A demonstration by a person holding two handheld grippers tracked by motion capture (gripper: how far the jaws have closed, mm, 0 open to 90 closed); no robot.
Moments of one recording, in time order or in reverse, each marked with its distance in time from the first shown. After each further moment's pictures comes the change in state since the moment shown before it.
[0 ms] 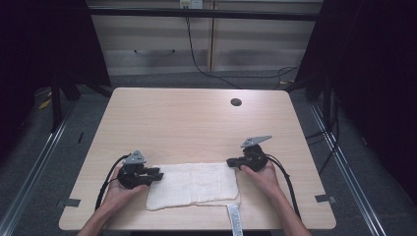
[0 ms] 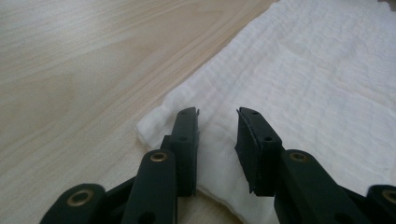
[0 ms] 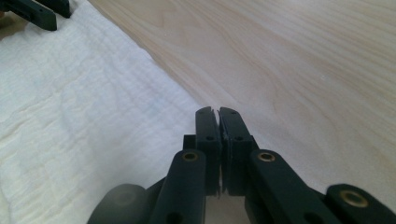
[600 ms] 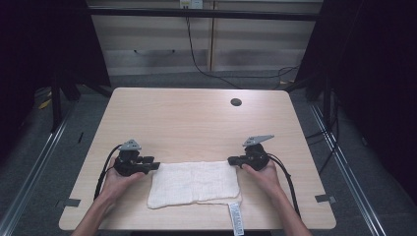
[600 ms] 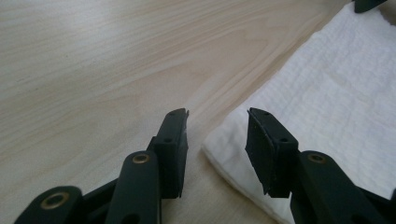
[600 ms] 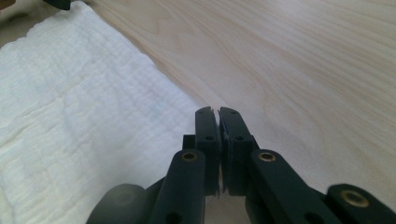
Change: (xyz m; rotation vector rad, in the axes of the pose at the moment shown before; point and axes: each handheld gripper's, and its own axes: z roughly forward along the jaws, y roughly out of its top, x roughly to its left) left arm 0.030 0.015 0.000 -0.011 0.043 -0.071; right arm -0.003 0.000 -0.003 -0.021 -0.012 0.000
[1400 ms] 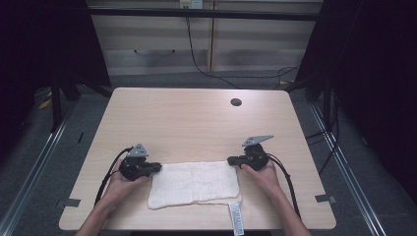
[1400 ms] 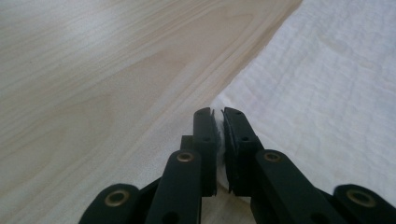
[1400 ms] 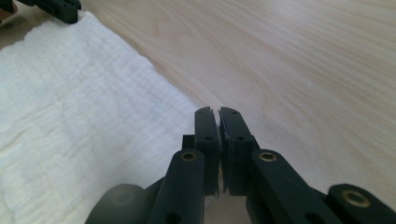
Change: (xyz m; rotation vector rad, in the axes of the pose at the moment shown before) left arm -0.014 -0.003 0.009 0.048 0.002 0.114; right arm 0.000 0.001 0.000 -0.006 -0.005 0.004
